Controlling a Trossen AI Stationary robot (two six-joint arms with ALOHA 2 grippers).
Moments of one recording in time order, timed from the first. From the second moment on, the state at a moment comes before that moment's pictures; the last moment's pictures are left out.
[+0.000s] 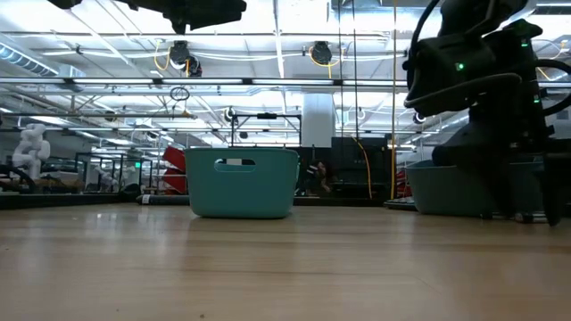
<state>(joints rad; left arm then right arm) -0.19 1.09 0.63 0.44 -0.51 0.22 0.24 1.69 0.87 -1.03 0.10 -0.10</state>
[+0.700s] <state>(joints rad) -0.19 1.09 0.63 0.44 -0.51 0.22 0.24 1.69 0.87 -1.05 0.08 0.02</state>
